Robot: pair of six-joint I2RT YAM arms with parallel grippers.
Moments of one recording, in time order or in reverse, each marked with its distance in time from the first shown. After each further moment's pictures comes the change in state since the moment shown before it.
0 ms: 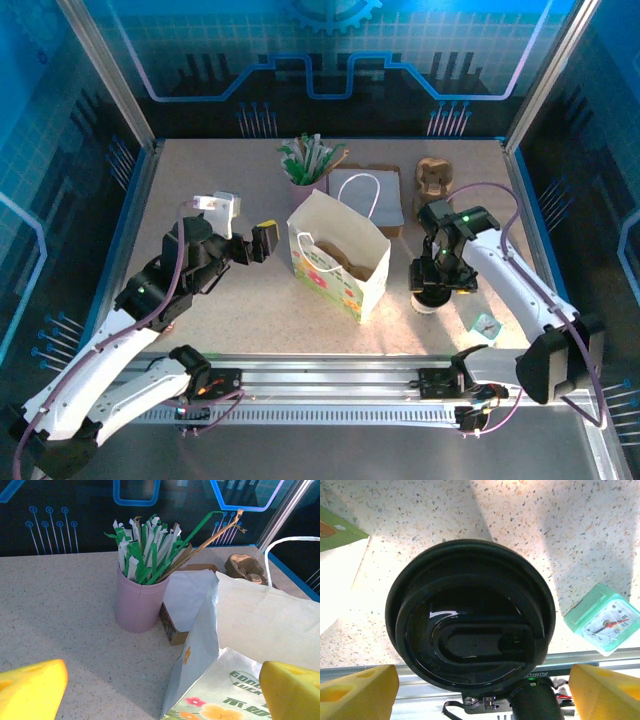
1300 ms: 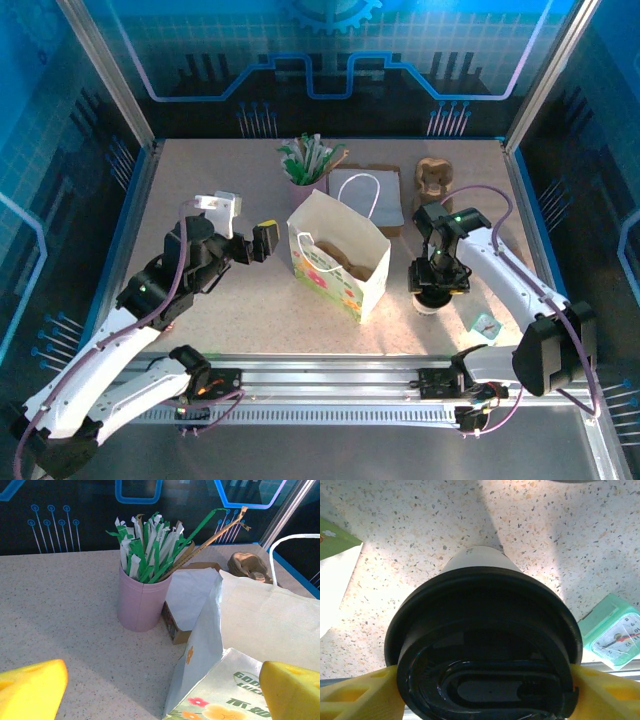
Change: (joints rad) left arm 0.000 0.010 0.000 -0.001 -0.007 0.002; right arm -0.001 0.036 -0.053 0.070 -0.008 -0.005
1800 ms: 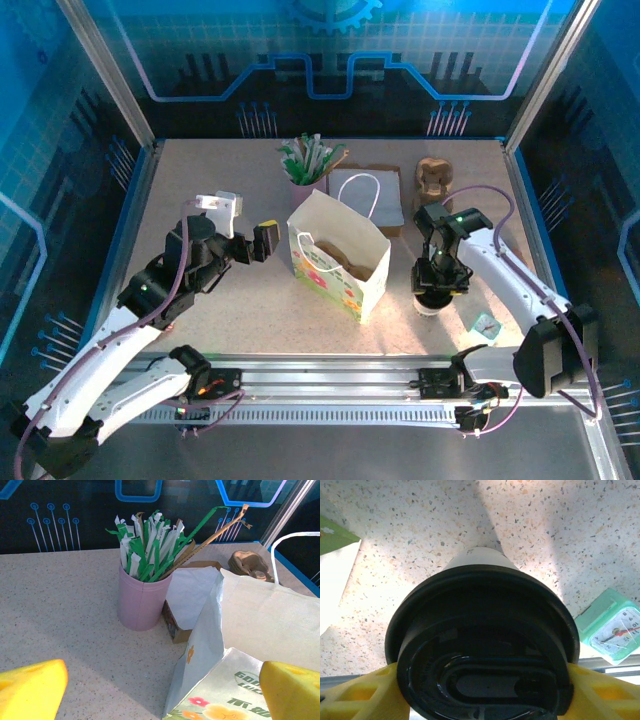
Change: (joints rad) left arm 0.000 0.006 0.000 0.000 0.000 0.000; right arm 0.000 -0.015 0.006 -0.026 0.000 0.010
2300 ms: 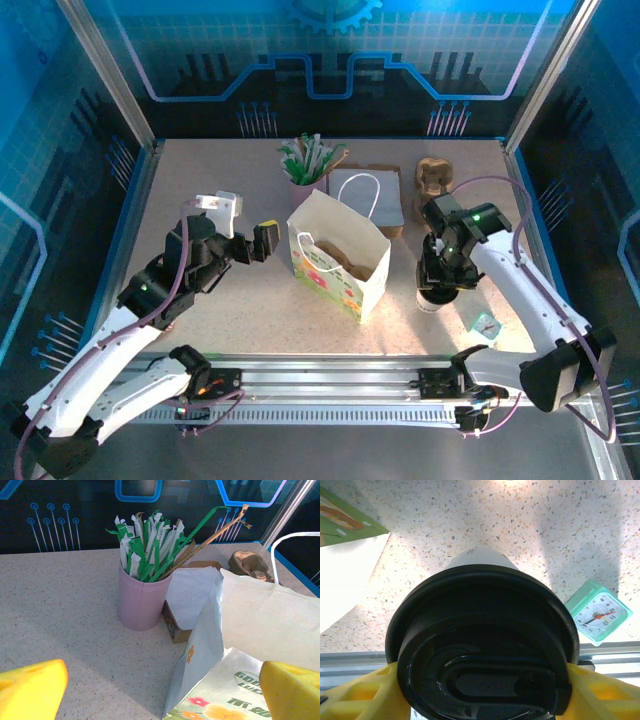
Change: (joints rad) left arm 0.000 0.000 0.000 0.000 0.000 0.000; right arm 0.020 -0.071 0.150 -0.143 0.000 -0.006
